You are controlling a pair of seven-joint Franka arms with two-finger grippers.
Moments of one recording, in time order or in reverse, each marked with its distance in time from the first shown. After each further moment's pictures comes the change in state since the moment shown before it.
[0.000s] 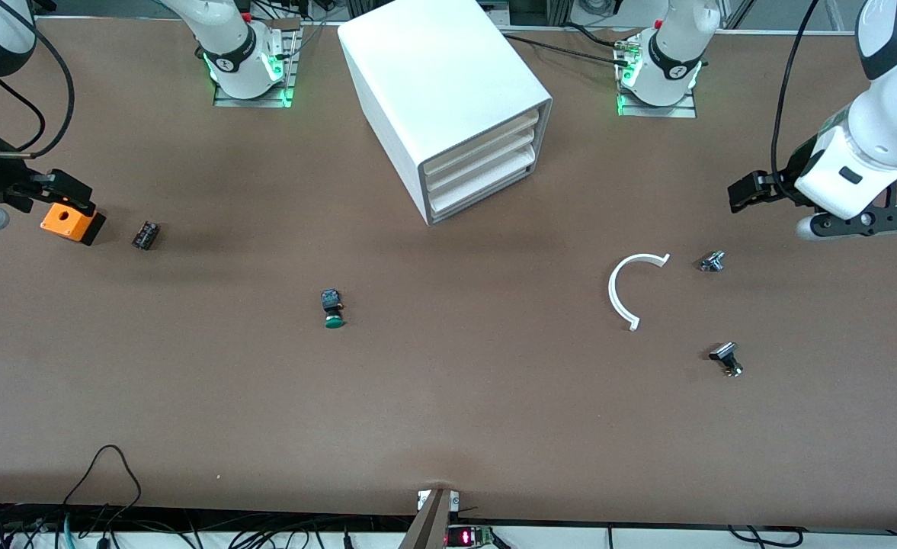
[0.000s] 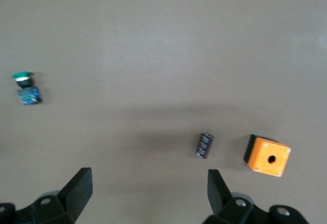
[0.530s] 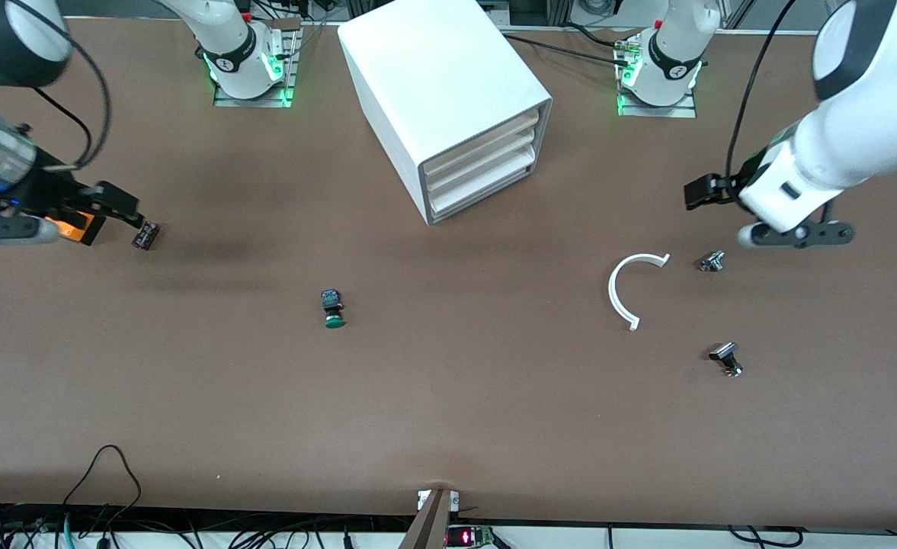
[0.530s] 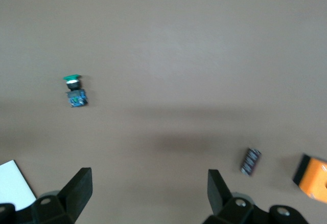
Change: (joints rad) left arm -0.018 0.083 -0.056 0.012 -0.073 -0.032 -0.001; right arm 0.102 0.062 0.008 0.001 0.097 0.076 0.002
